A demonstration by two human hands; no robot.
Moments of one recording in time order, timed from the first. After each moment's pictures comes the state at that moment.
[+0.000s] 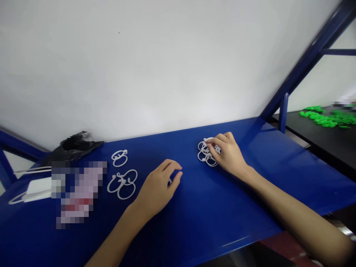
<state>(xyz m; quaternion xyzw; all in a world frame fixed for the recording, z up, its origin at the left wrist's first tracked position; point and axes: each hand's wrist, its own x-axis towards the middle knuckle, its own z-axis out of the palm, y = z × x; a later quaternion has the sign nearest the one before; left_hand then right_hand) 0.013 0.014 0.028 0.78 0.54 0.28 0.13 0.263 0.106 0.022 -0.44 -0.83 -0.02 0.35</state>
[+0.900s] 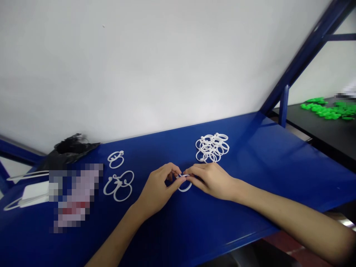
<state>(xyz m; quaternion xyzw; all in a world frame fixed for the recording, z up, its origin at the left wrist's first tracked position) 0.019 0.018 0.019 0.75 0.54 0.31 0.23 0.231 0.056 0.014 -0.29 -0.92 0.19 0.20</state>
